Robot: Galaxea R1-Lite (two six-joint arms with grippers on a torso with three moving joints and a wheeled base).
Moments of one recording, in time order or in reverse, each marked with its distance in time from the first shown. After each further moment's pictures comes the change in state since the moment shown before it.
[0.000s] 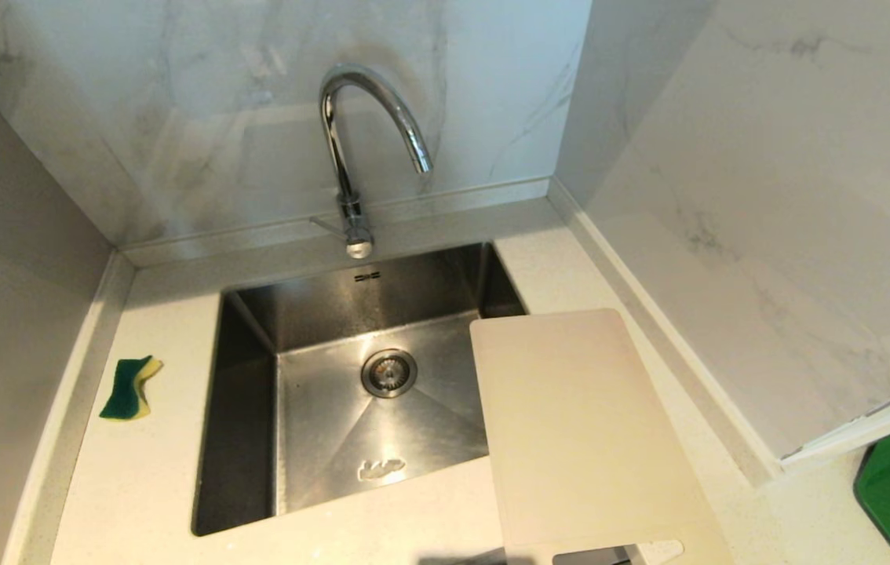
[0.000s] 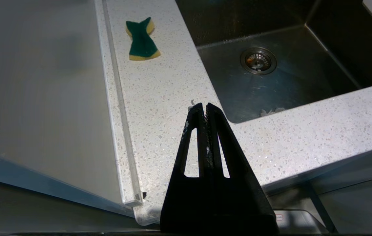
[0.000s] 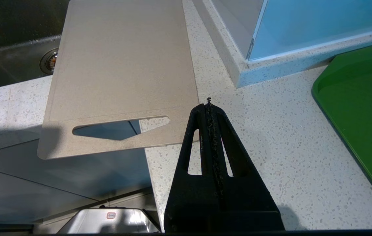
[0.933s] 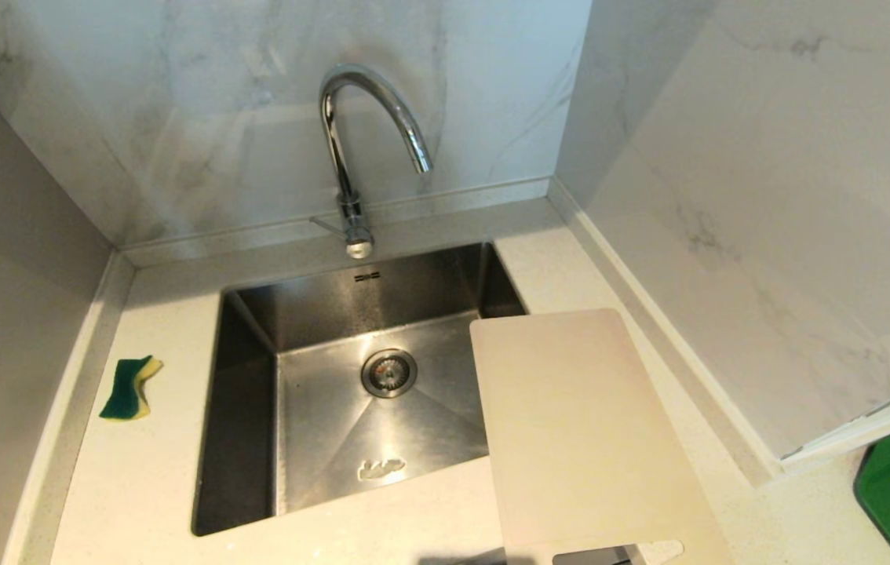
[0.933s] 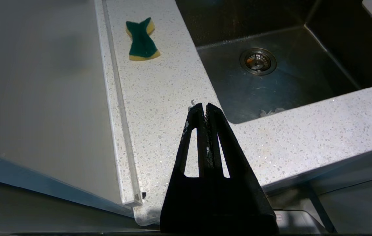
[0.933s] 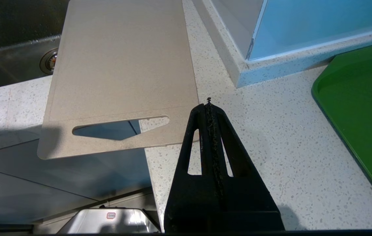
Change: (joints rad) left arm 0.000 0.000 0.000 -0.001 0.000 -0.003; right arm 0.000 0.000 0.000 0.000 0.000 0.000
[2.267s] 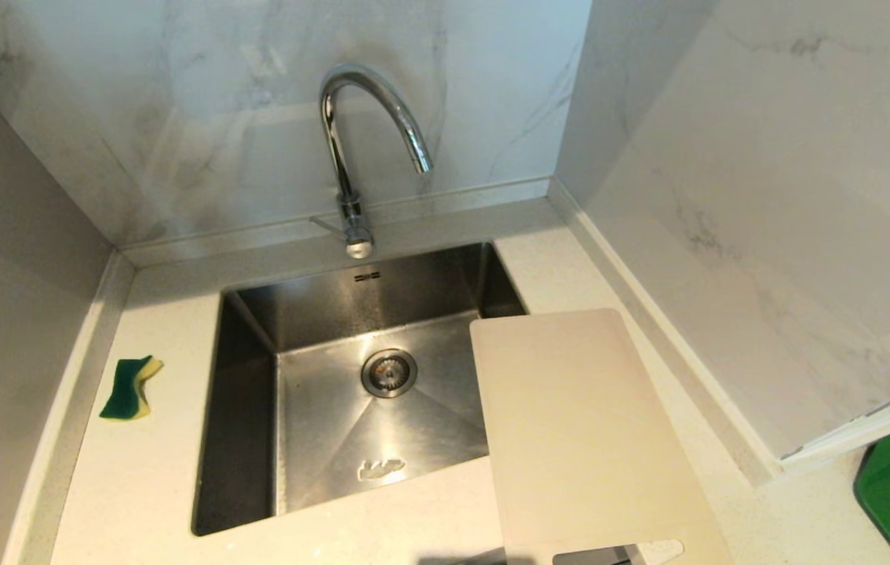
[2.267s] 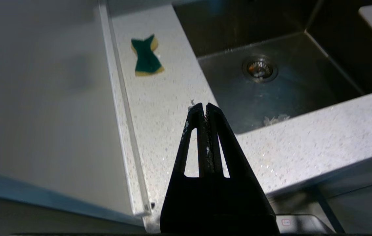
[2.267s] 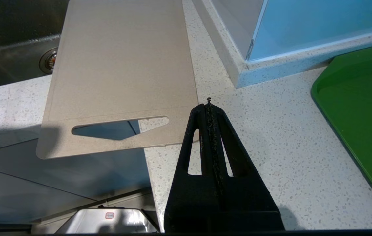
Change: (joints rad) left arm 0.001 0.048 -0.110 0.036 -0.001 0.042; right arm 0.000 0.000 0.000 -0.002 0.001 -0.007
